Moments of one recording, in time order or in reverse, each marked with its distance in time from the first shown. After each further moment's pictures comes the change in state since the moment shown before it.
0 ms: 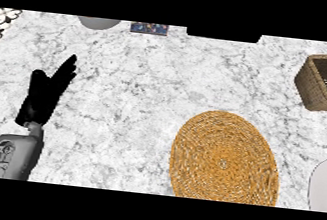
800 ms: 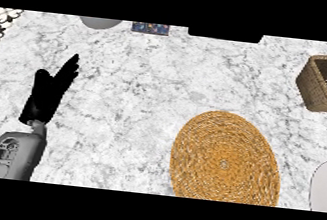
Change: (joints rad) left arm -0.017 -0.007 0.002 0.033 -0.008 -0.001 -0.027; right arm 0.099 -0.151 -0.026 0.372 0.034 -0.197 -0.436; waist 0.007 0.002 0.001
